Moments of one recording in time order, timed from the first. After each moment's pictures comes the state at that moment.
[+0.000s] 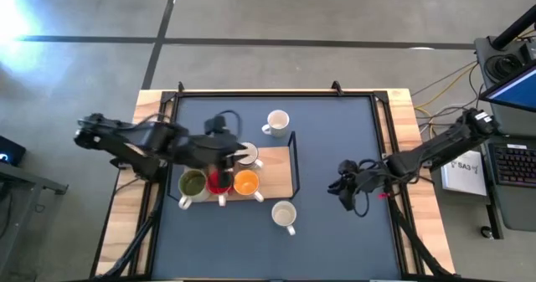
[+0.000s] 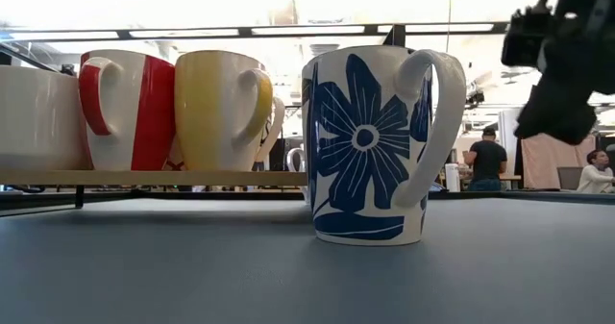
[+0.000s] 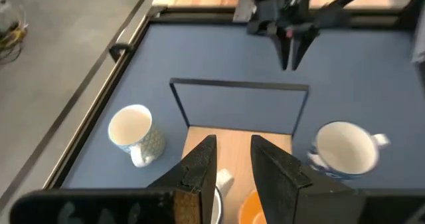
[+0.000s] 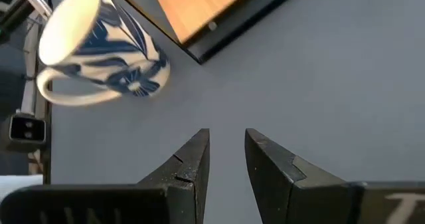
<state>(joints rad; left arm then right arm) -0.26 1.34 1.52 -0.87 -0.46 -0.22 0.43 0.94 0.40 -0.17 0.22 0.90</state>
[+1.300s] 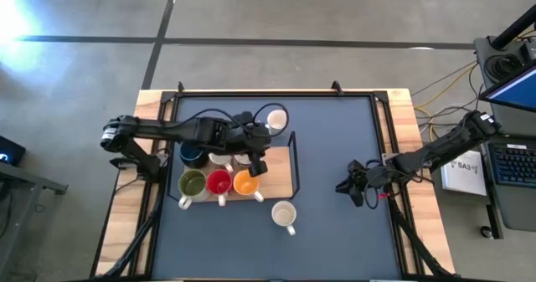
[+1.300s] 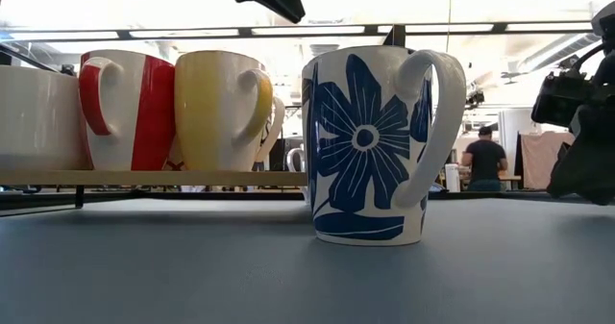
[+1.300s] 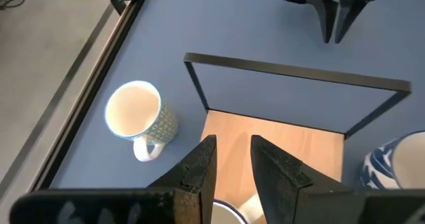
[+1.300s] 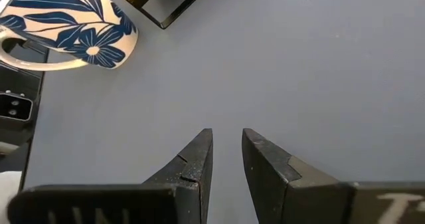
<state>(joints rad) -0.08 1.63 1.64 -0.88 -0.37 -0.20 0.41 0.71 0.01 0.07 0.18 0.90</state>
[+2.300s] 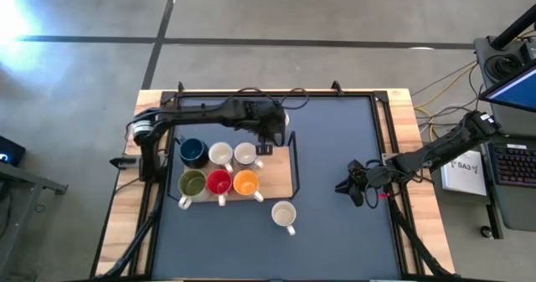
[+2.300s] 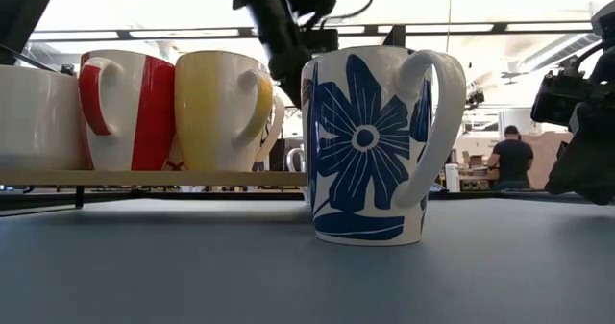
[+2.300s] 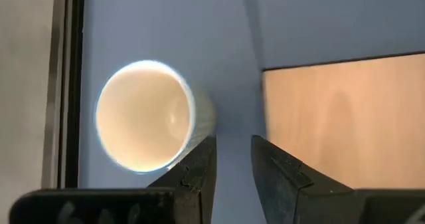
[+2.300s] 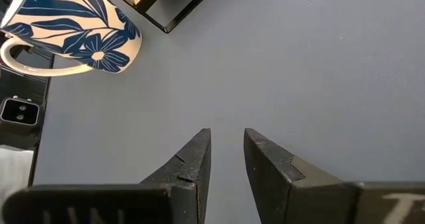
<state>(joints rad) 0.21 1.88 1.64 -0.81 -0.15 0.30 0.41 0.71 0.01 0.09 0.18 0.92</state>
